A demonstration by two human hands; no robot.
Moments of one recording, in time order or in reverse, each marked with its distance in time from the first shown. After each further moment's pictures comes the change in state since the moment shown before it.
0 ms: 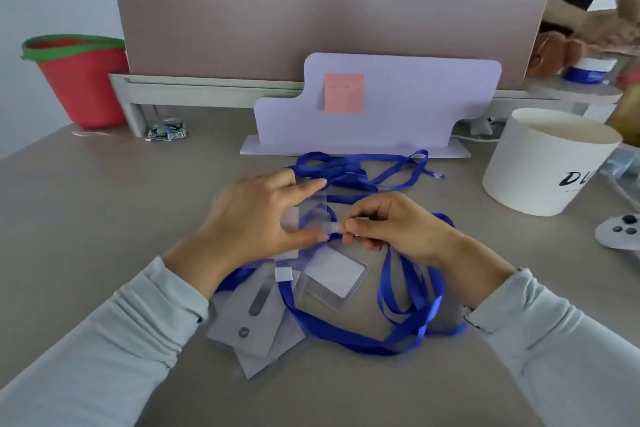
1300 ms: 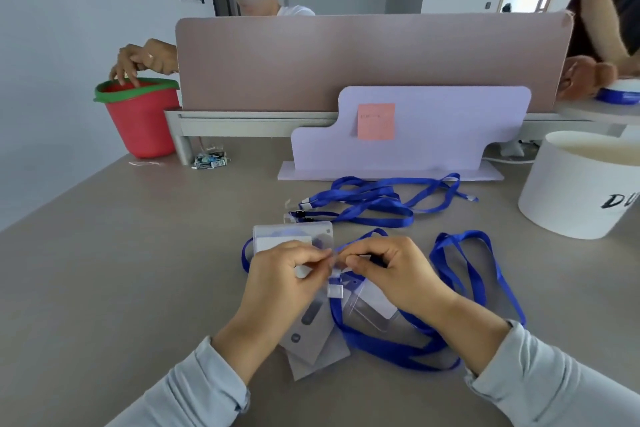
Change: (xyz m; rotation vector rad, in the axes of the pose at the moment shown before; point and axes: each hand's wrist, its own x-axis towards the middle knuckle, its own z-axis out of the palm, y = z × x) left_hand -0.054 0.018 0.003 -0.481 0.219 -0.439; right_hand 0.011 0.006 0.062 -0.155 0.278 -0.182
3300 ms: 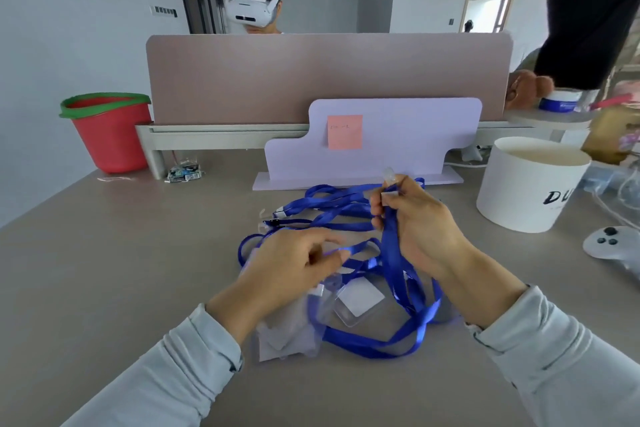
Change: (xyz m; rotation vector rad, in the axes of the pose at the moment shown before) left_hand 0.033 0.029 0.007 0.031 -0.425 0.014; right_hand 0.005 -0.033 -0.060 0.734 0.293 0.160
